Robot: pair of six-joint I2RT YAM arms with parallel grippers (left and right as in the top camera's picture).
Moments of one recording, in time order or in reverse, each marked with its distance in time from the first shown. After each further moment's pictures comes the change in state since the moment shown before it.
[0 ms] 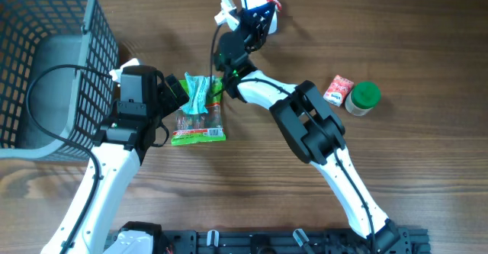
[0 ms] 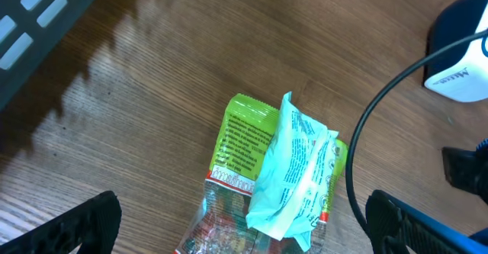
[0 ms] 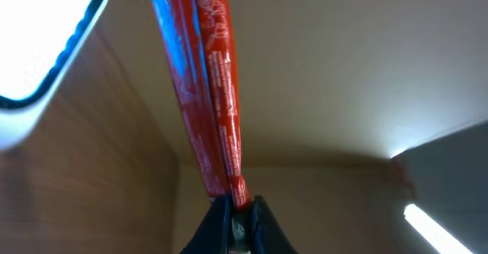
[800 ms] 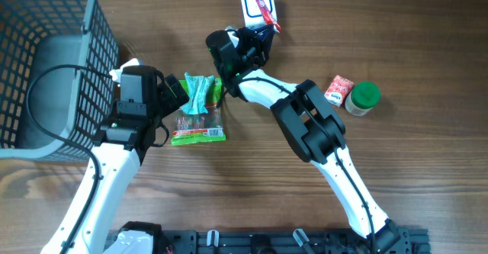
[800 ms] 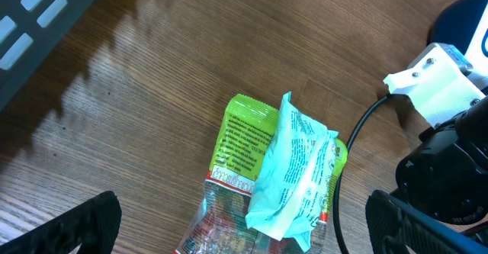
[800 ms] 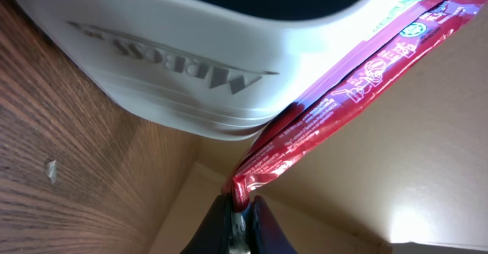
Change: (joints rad) left arm 0.000 0.000 0.000 0.000 0.000 0.000; right arm -0.004 0.004 0.004 -0.799 -0.060 0.436
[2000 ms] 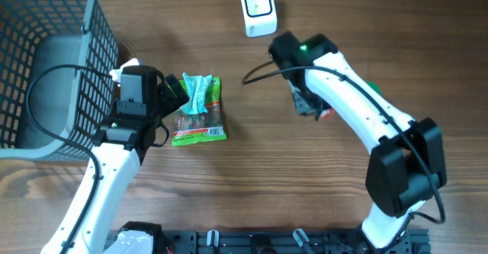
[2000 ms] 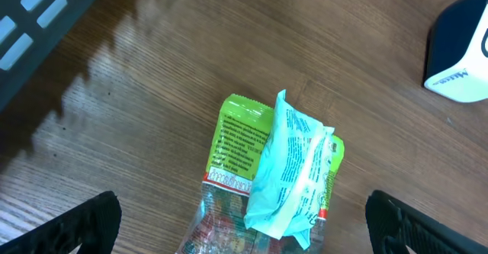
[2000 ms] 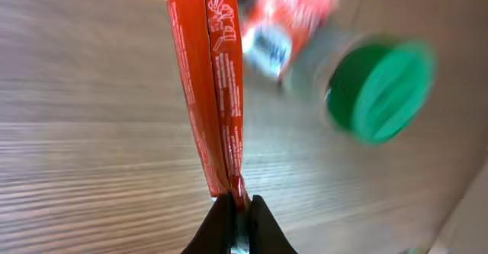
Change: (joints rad) left arm 0.000 0.000 0.000 0.000 0.000 0.000; right arm -0.161 -0.700 -0.299 -1.651 -0.911 1.889
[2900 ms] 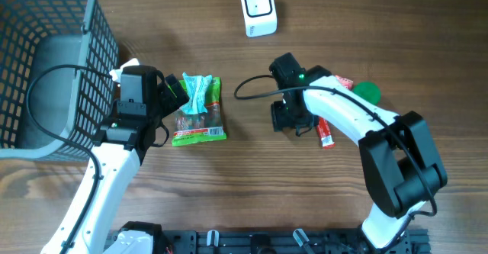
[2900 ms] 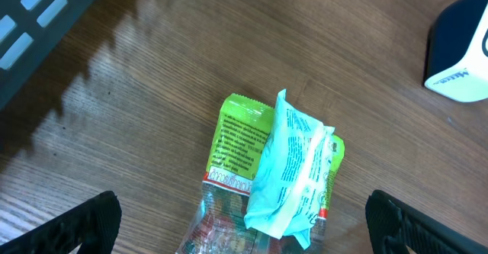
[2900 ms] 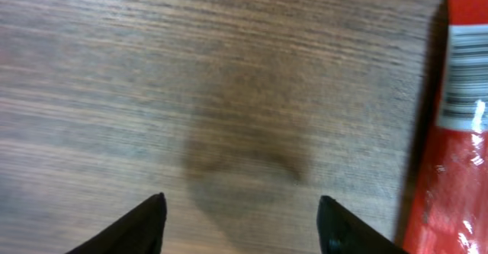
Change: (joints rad) left arm 0.000 0.000 0.000 -0.001 0.000 0.000; right arm -0.001 -0.003 -0.300 0.513 -0.417 -0.027
